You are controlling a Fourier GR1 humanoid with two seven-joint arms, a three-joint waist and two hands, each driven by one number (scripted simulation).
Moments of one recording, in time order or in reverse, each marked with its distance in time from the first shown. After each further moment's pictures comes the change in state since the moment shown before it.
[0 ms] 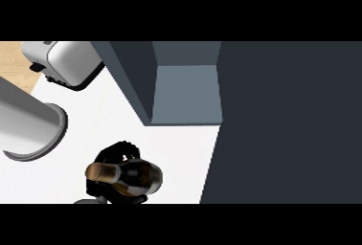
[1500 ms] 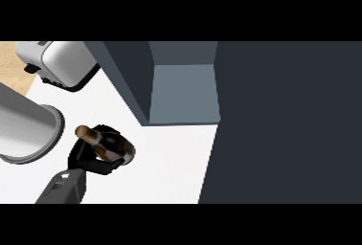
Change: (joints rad) left arm -0.383 0.178 0.260 0.727 -0.095 -0.113 -0.211; right arm -0.119 0.088 -0.004 0.002 0.015 0.037 0.147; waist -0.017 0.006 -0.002
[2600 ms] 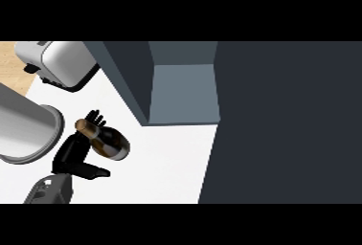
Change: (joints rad) left arm 0.117 0.034 0.001 -0.243 0.040 -0.070 0.196; right arm -0.039 0.065 -0.065 -0.002 -0.010 0.059 0.066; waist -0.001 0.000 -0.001
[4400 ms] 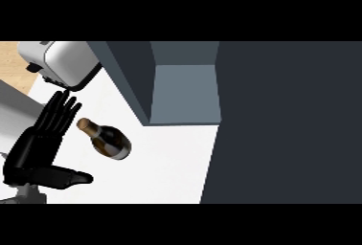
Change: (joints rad) left arm 0.251 -0.033 -0.042 -0.940 0.199 0.168 0.544; right arm 0.078 0.115 -0.067 -0.003 -0.029 0.140 -0.014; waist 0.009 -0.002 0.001
